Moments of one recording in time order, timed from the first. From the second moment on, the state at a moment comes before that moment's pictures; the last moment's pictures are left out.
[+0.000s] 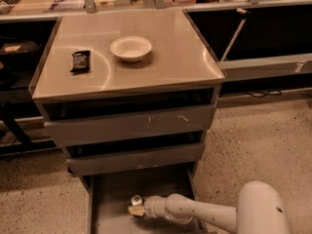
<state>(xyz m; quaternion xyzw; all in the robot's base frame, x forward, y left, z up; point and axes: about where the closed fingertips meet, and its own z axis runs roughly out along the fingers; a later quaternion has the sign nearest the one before) 0.516 0.092 0.172 -0.27 0.85 0.35 0.29</state>
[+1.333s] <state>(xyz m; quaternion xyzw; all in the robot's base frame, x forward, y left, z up) 0.500 0.035 0.272 -0.21 0.86 0.35 0.31</state>
